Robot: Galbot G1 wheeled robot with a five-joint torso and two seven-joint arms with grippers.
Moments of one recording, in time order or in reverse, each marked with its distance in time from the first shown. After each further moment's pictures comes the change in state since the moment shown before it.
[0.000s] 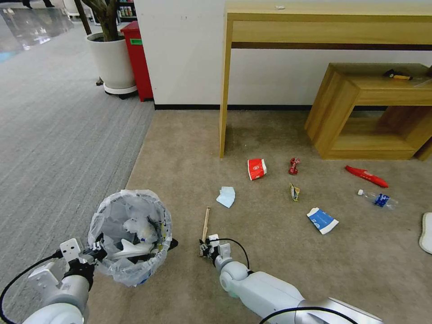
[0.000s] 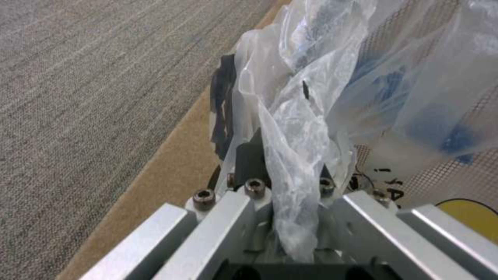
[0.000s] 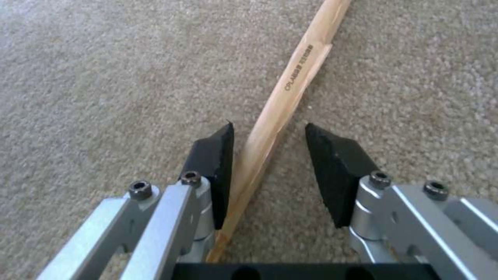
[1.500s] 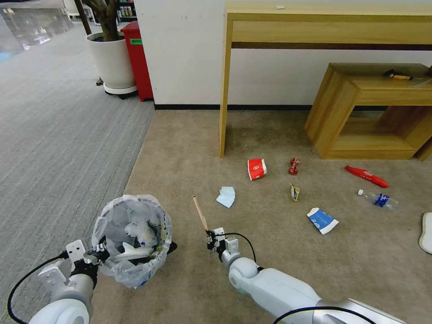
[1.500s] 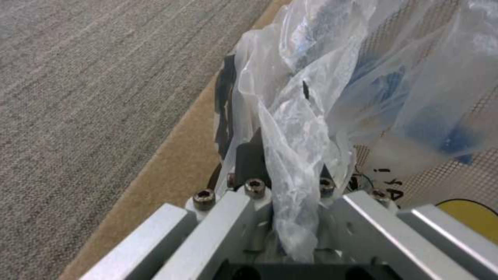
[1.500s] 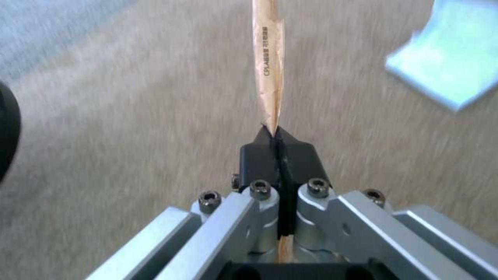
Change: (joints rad) left arm -0.055 0.023 0.022 0.123 0.018 -0.004 0.002; right arm 0.008 -0.156 0.031 0.216 -0.076 0.082 -0.030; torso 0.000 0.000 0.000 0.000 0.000
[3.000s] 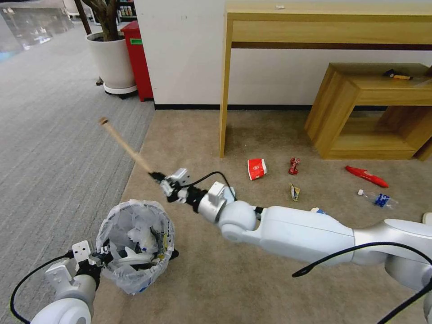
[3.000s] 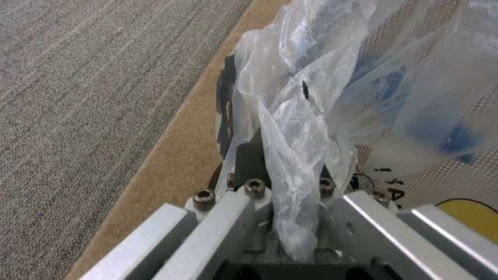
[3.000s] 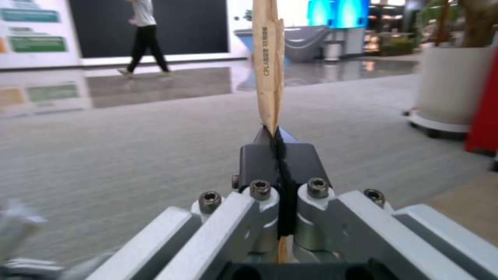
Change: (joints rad) left arm 0.019 0.048 0.037 -0.024 0.016 0.026 -0.014; right arm 0.540 -0.147 -0.368 0.614 0.116 0.072 -0.067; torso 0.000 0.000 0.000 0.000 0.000
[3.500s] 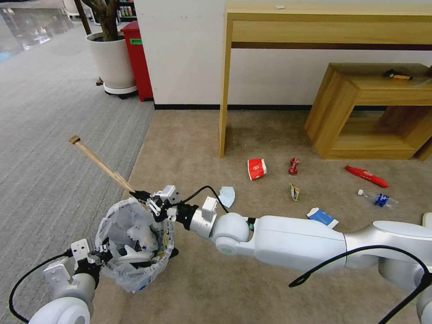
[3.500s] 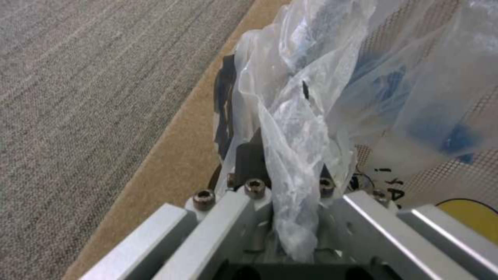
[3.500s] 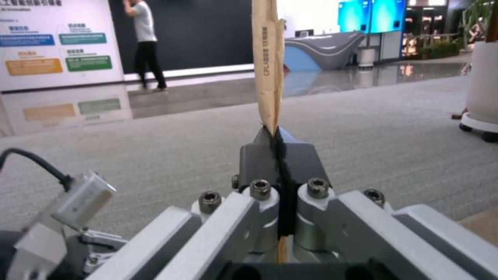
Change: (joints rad) left arm -0.004 -0.015 -0.005 -0.020 -0.009 0.007 -0.006; right arm -0.053 0.014 -0.025 -0.041 -0.001 0.093 -0.107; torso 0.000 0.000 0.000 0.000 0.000
